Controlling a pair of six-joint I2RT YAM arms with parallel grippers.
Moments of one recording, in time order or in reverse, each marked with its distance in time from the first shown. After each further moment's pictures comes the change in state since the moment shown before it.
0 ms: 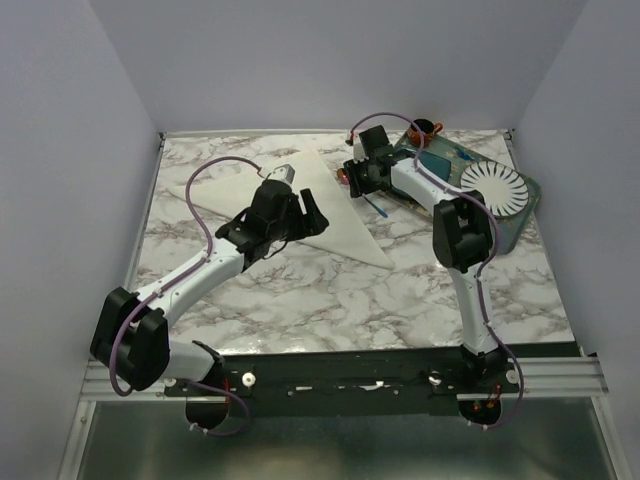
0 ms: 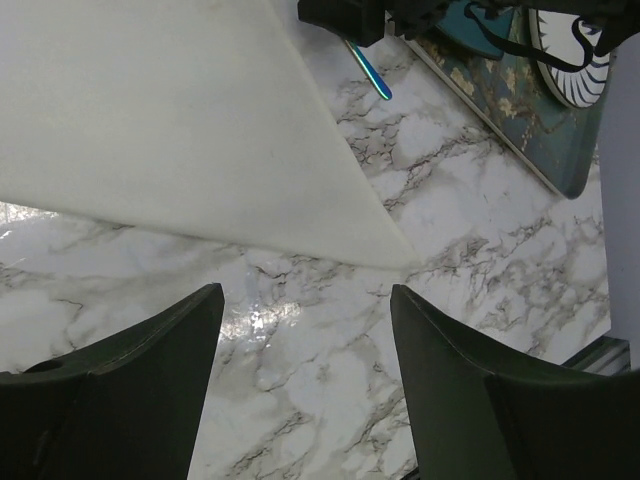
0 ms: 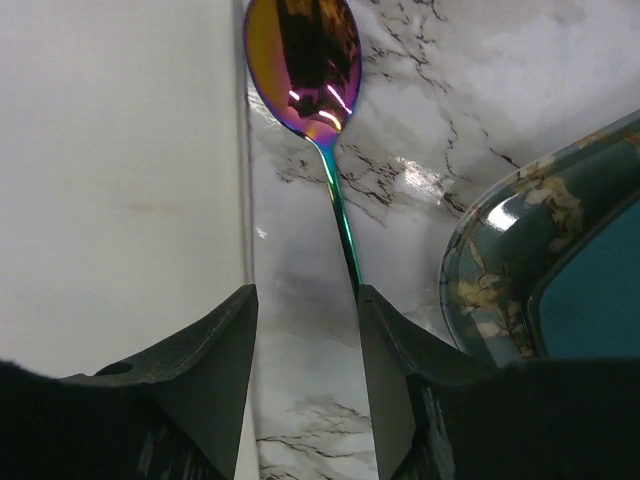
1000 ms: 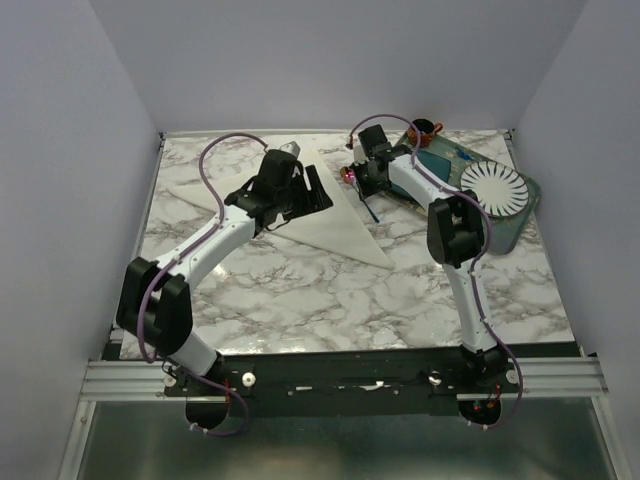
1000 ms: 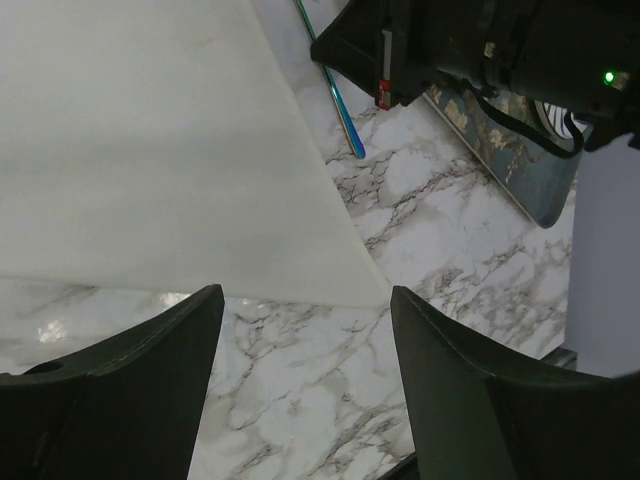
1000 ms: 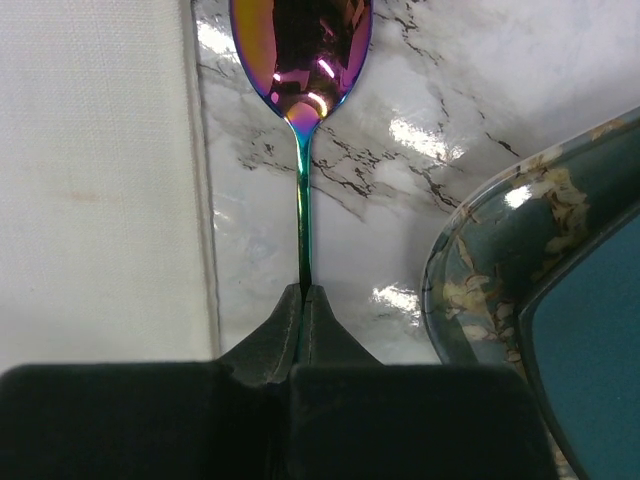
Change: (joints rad) left arm 0.072 0.211 0.276 -0.138 0.107 0.002; right arm -0.016 0.113 0.160 -0.172 0.015 -0.043
